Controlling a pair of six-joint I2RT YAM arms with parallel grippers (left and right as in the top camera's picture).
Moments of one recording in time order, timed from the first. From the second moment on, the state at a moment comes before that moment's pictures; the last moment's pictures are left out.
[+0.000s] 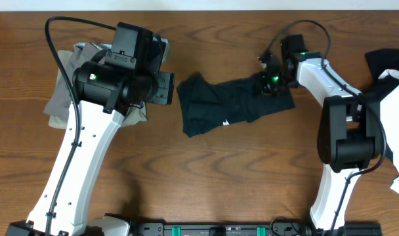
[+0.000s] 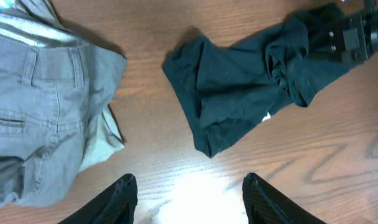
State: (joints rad) left arm -0.31 1.50 1.65 -1.22 0.09 -0.11; right arm 0.12 2.16 1.53 -0.73 -0.55 0.05
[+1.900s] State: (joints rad) left arm -0.16 2.01 1.24 -0.66 0.71 -0.17; right arm -0.04 1.92 1.54 -0.80 -0.52 -0.04
